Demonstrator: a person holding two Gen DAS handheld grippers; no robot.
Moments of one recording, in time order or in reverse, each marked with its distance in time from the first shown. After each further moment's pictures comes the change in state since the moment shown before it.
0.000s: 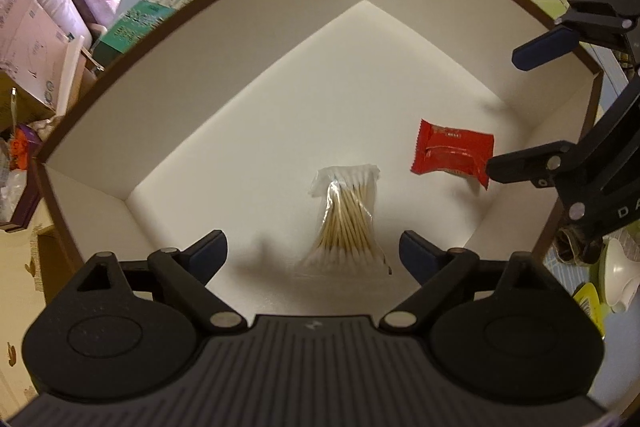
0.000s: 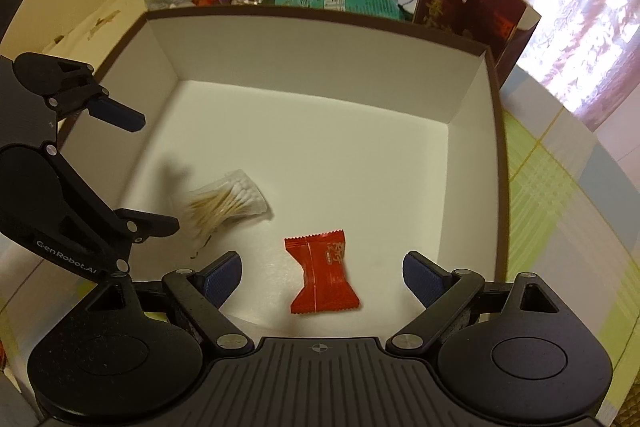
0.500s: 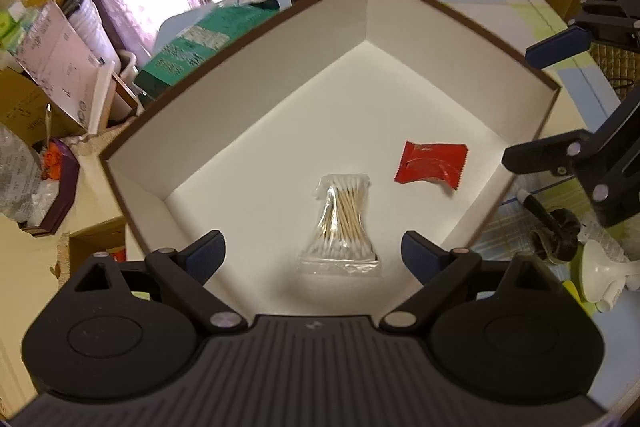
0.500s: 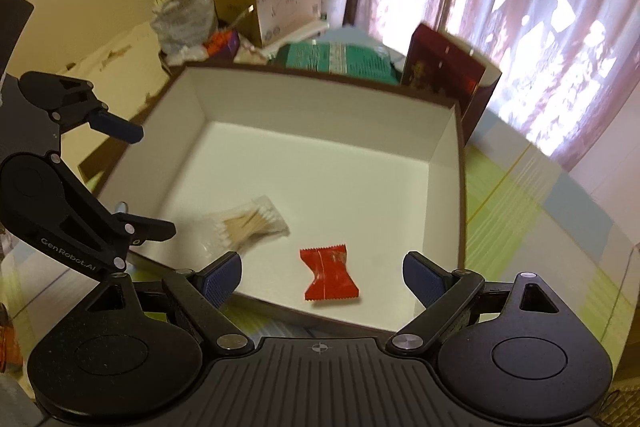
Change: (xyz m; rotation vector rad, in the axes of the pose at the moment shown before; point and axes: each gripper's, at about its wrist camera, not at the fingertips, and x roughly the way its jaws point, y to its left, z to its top) left arm -0.066 -0.018 -0.024 -0.013 -0.114 0.068; right arm -0.079 0.023 -0.021 -0.020 -0.158 -0.025
